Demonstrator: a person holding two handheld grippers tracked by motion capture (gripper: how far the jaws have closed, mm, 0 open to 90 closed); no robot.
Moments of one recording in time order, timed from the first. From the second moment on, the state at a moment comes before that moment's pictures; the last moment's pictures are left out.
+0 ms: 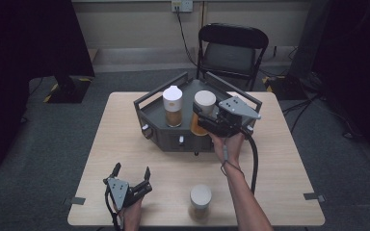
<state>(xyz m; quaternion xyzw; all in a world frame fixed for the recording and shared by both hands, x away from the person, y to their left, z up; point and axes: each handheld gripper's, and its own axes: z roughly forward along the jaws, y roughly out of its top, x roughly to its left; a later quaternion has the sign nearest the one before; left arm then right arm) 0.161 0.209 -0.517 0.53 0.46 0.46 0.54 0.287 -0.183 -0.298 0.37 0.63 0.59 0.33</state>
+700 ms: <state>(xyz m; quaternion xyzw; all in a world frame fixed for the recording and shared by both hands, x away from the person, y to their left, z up) 0.161 0.209 -0.517 0.53 0.46 0.46 0.54 0.304 -0.171 -0.298 0.39 0.62 0.58 0.35</state>
